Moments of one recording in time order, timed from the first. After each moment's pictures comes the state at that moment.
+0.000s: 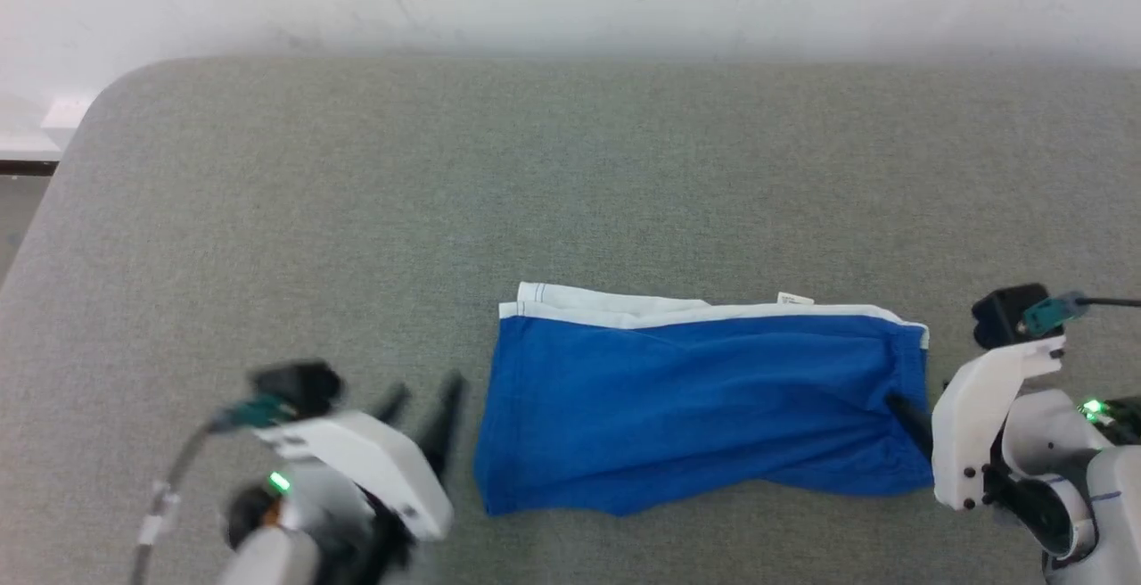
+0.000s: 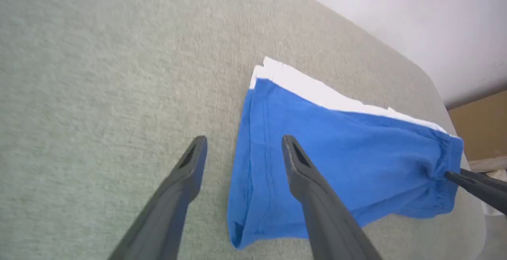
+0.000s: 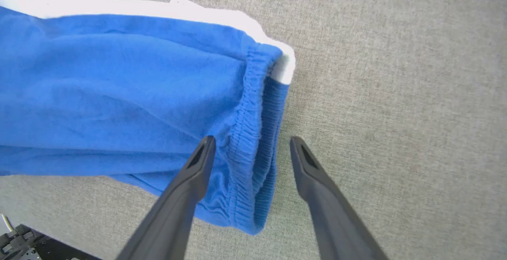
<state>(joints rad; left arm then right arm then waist) -0.06 0.22 -0.30 -0.01 -0.69 0.21 0.36 -0.18 -0.26 0.03 0.13 0.32 0.13 0.78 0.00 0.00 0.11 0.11</state>
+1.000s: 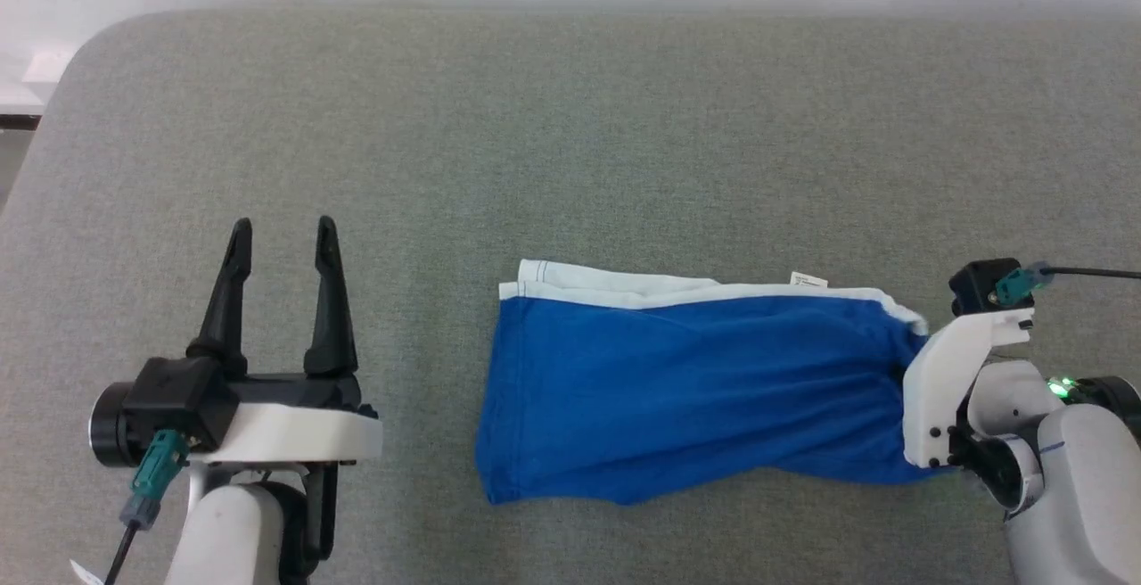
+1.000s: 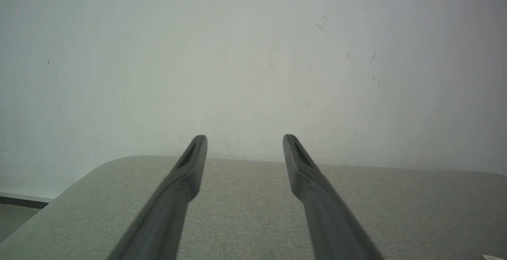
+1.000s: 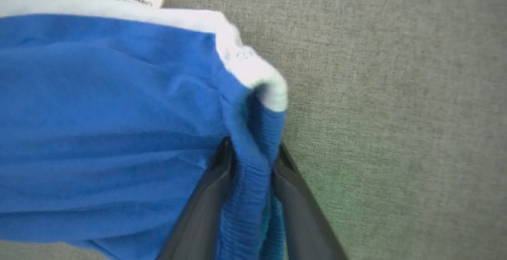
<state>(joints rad) -0.14 0.16 -0.07 -0.06 -0.22 0.08 -0.26 -0.30 -0.13 -0.05 0.32 0.16 0.13 0.73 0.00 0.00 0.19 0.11</state>
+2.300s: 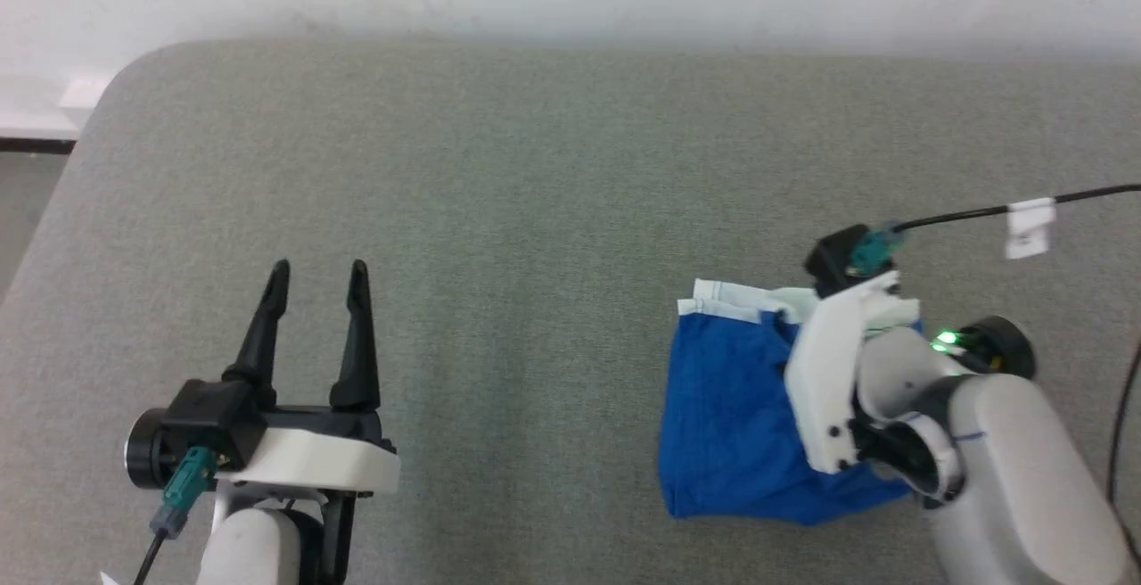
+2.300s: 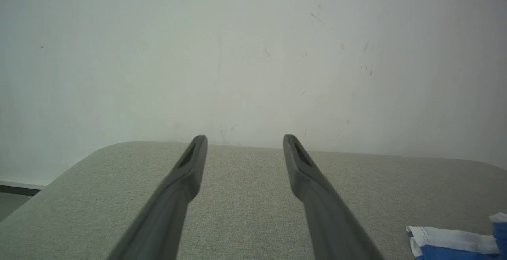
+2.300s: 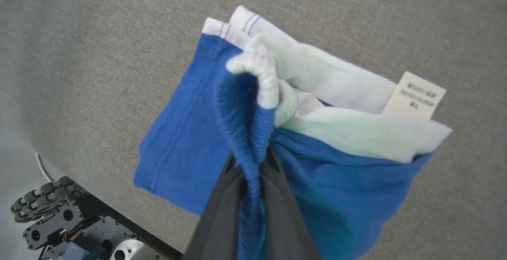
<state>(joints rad) -0.11 0.07 0.01 0.03 -0.15 -0.05 -0.26 -0.33 -0.14 0.19 0.05 0.28 0.13 1.05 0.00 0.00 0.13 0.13</state>
